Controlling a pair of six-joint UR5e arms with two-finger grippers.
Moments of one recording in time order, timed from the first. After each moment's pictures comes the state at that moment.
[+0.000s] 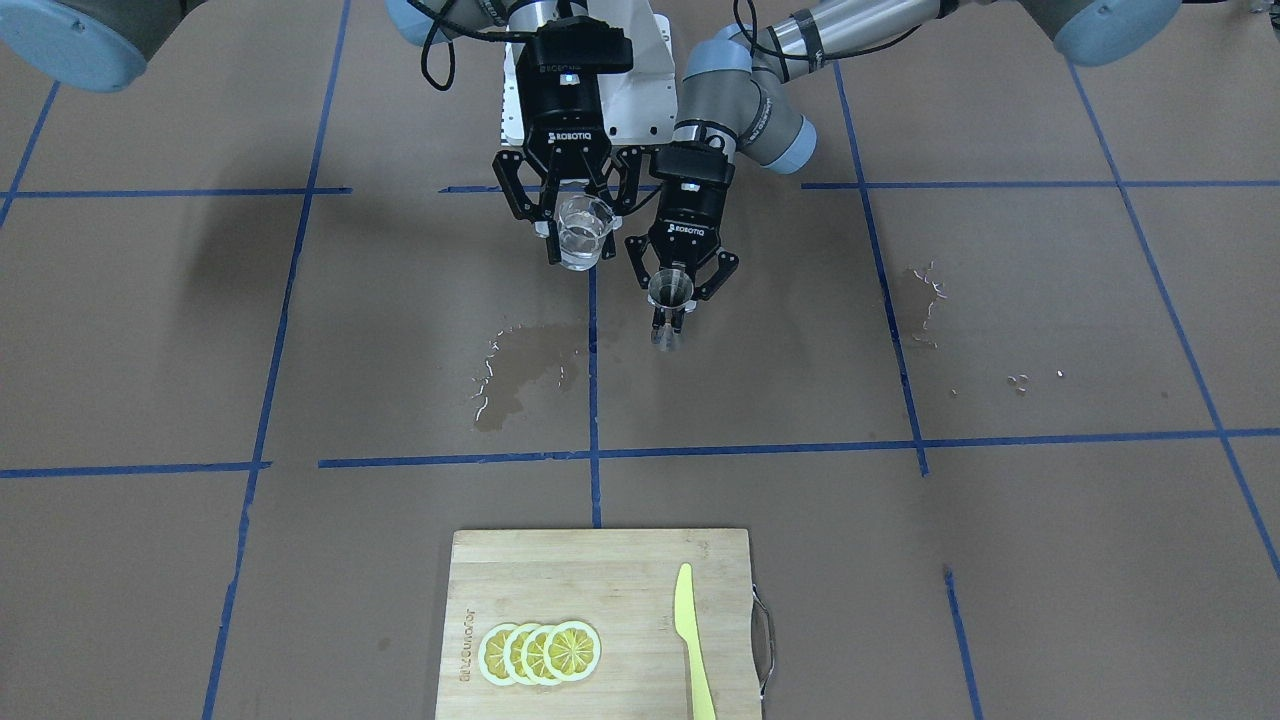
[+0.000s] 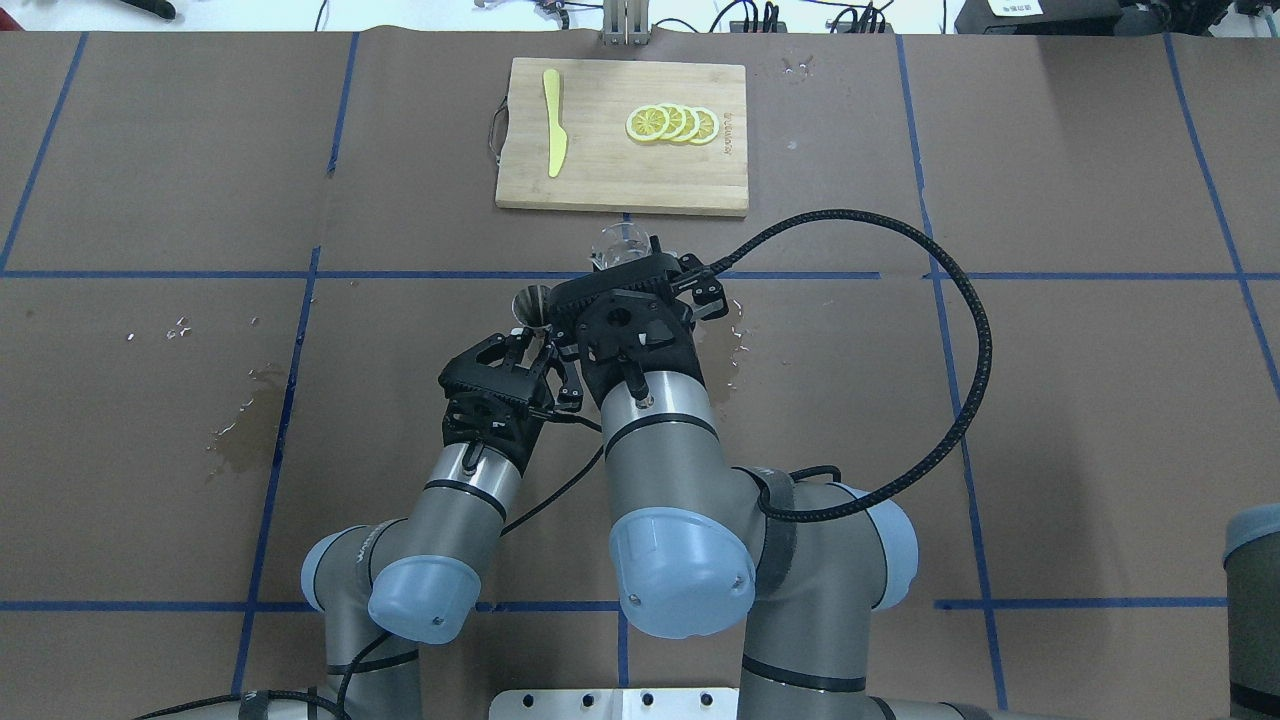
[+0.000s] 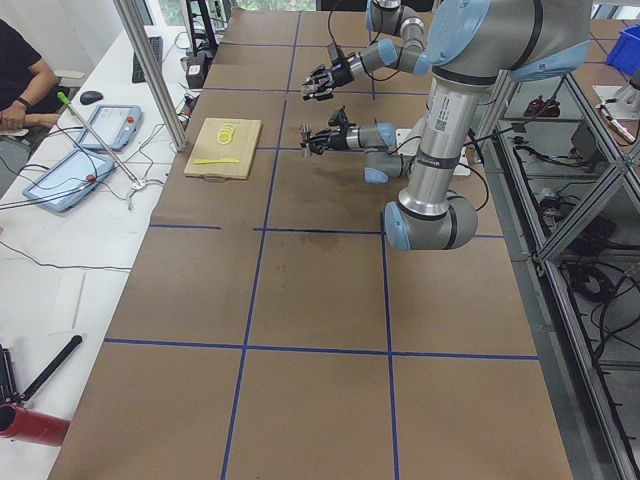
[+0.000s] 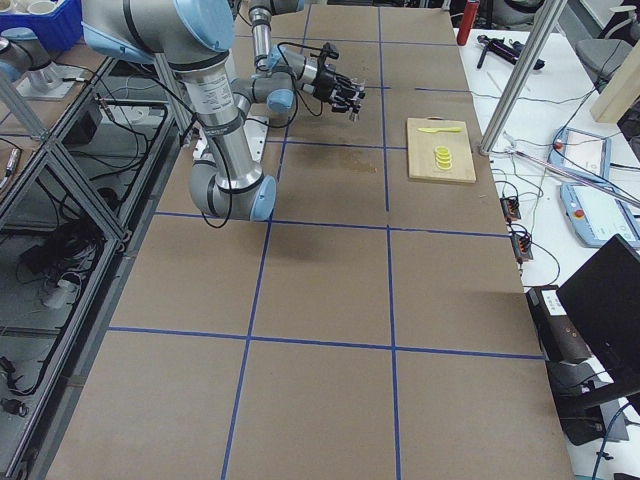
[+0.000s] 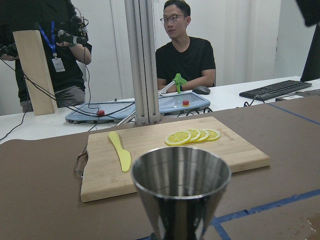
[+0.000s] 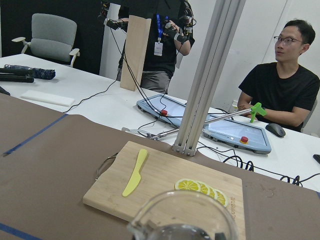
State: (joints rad) left arm -0.20 -2.11 -1.45 -2.62 -0.60 -0.79; right arm 0.22 -0.90 1.83 -1.36 0.65 0.88
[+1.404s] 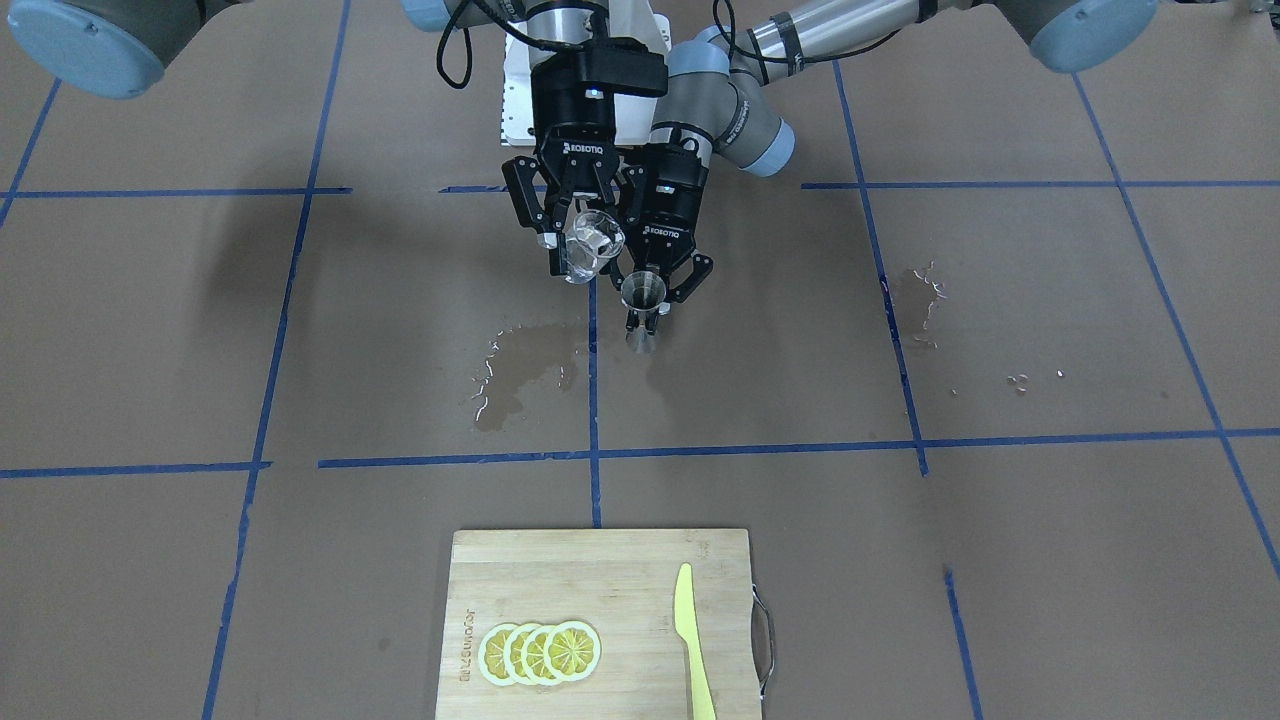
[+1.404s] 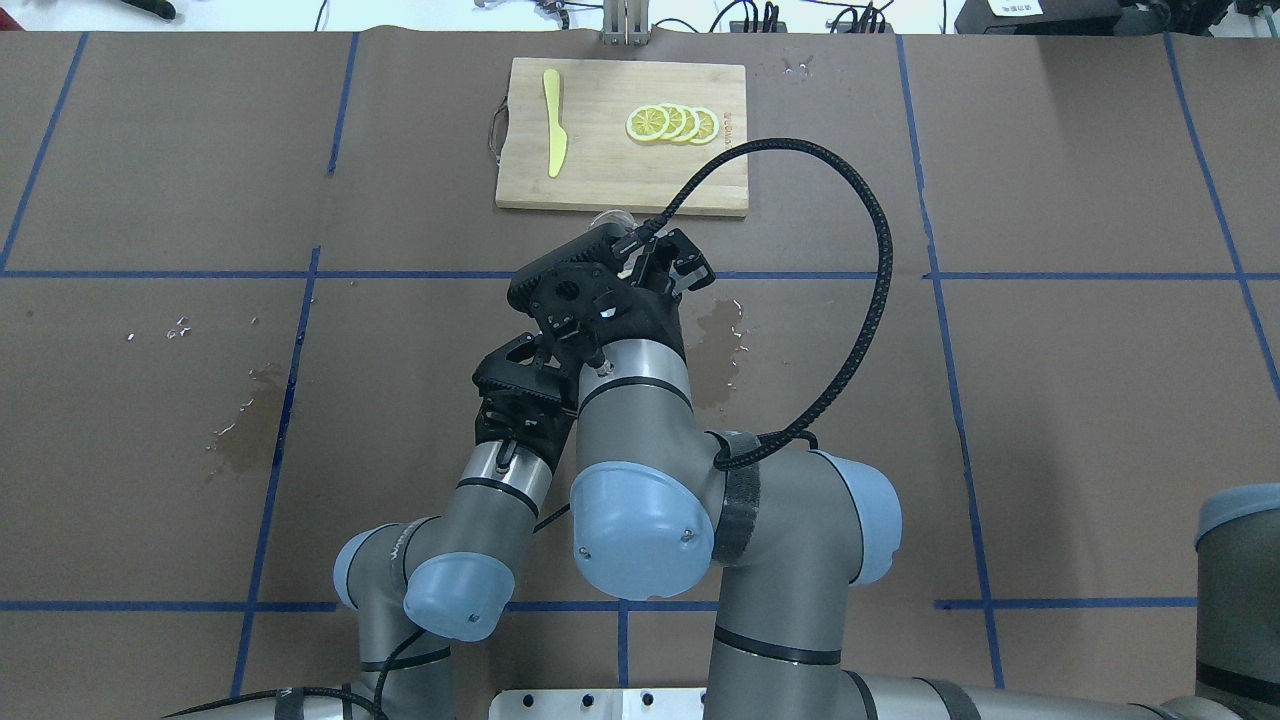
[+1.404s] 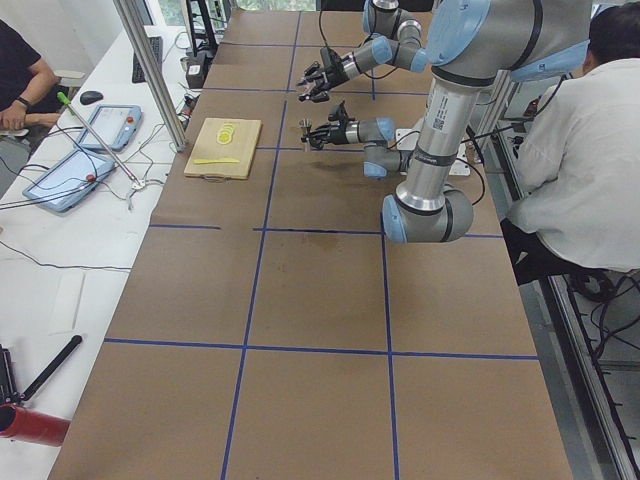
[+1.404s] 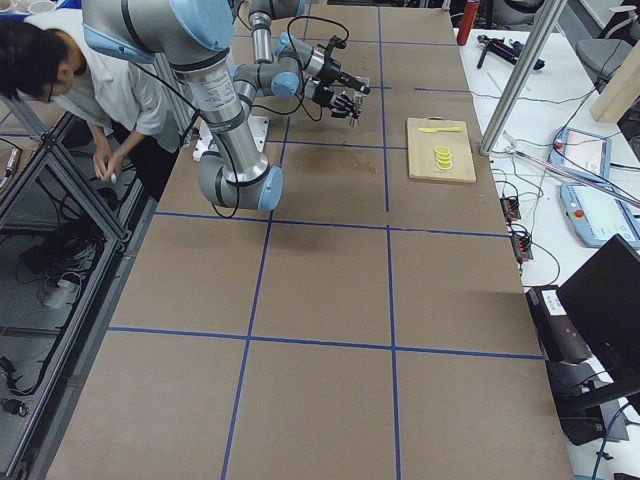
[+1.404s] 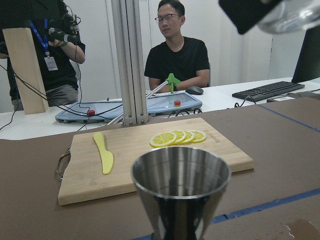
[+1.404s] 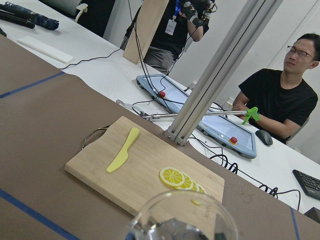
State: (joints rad) left arm -0.20 -2.17 -1.40 -2.62 -0.61 -0.79; right arm 0.26 -0.84 1.82 -1.52 0.72 0.72
